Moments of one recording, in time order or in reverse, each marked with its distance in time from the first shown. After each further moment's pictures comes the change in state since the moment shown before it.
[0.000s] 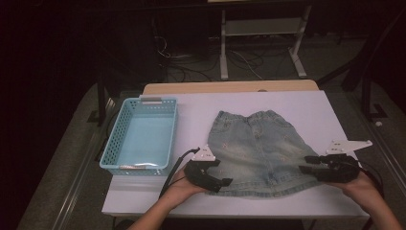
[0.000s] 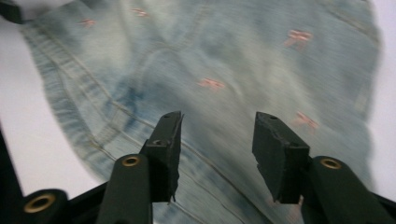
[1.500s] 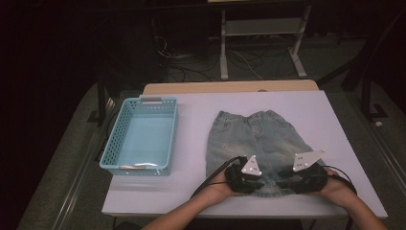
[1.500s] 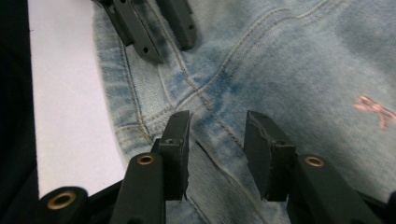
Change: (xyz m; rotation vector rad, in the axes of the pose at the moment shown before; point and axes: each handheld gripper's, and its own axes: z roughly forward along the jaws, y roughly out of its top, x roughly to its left) left arm -0.044 0.030 0.094 0.141 -0.038 0.317; right arm 0.032 0.000 0.057 0.144 0.175 -0.271
